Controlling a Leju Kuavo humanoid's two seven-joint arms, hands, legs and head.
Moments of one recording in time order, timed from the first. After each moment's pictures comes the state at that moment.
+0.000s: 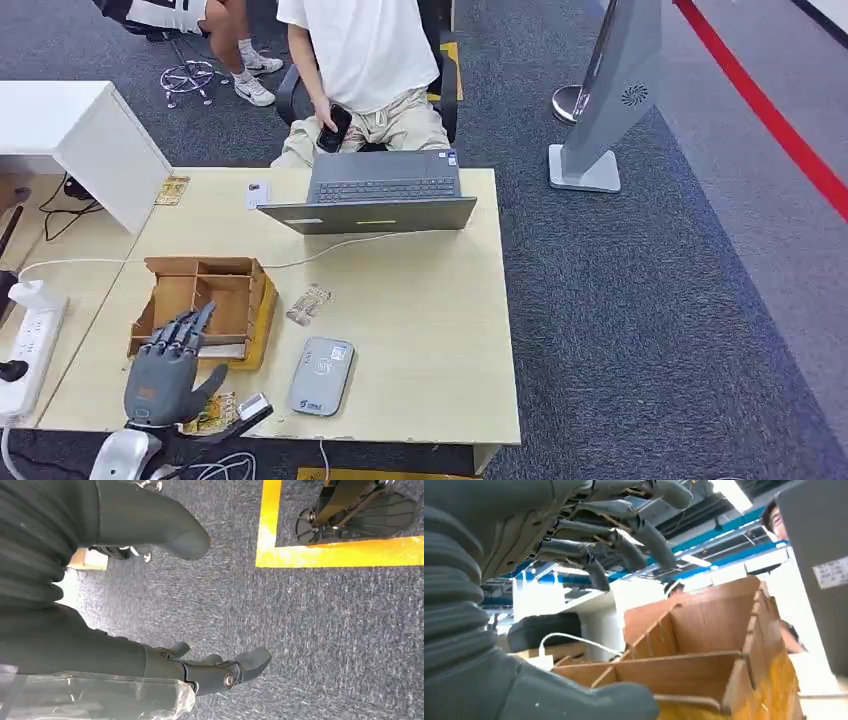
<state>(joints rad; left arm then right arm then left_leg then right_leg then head) 0.06 0.10 0.10 -1.26 -1.42 0.69 -0.36 -0.07 0.08 -1.12 -0.20 1.45 -0.10 -0.09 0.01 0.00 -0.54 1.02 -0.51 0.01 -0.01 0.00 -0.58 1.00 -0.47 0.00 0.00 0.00</state>
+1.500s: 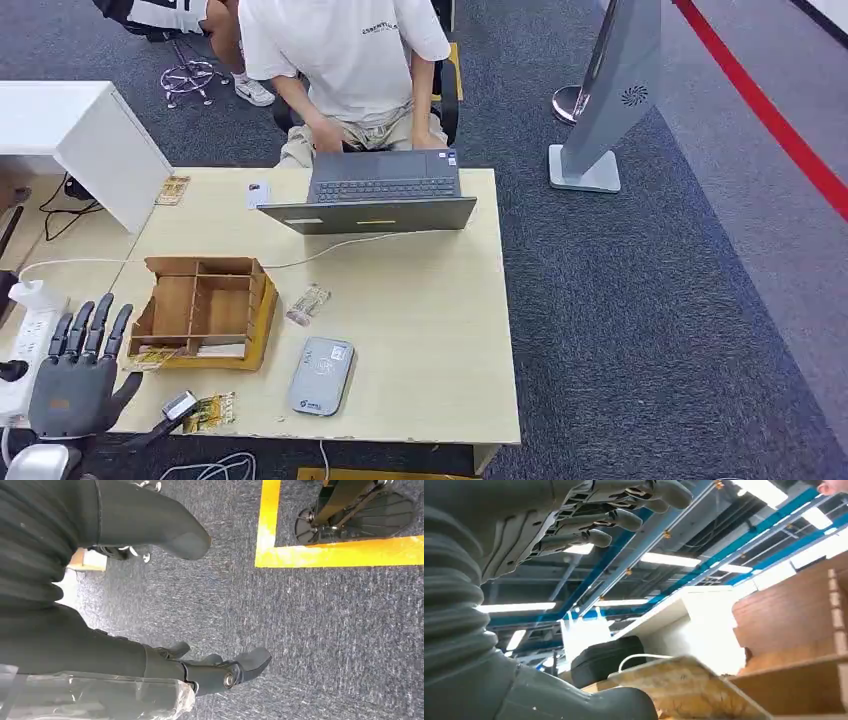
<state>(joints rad) 0.07 0.18 0.35 -1.28 -1.51 0.69 -0.37 -0.07 0.08 -1.12 -0.20 1.45 -0.10 -0.10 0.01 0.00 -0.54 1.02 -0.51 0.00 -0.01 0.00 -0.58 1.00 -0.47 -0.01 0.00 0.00</state>
